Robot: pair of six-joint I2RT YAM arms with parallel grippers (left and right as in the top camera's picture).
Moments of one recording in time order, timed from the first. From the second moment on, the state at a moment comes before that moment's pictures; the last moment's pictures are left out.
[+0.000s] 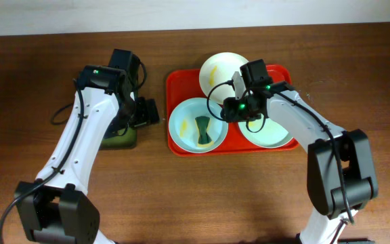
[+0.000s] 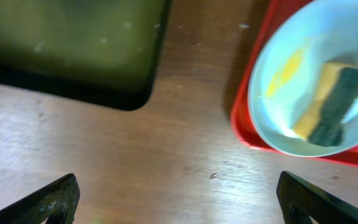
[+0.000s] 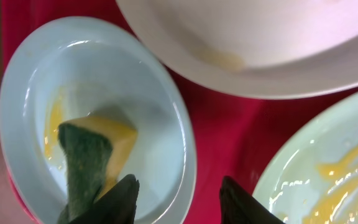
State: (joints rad) left arm -0.21 1.76 1.60 -1.33 0.03 -0.47; right arm 0.27 1.94 1.33 -0.60 -0.31 0.20
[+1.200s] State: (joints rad) left arm -0.49 2.03 1.38 -0.63 0.25 -0.53; right arm 0.27 2.04 1.33 -0.56 -0.30 0.18
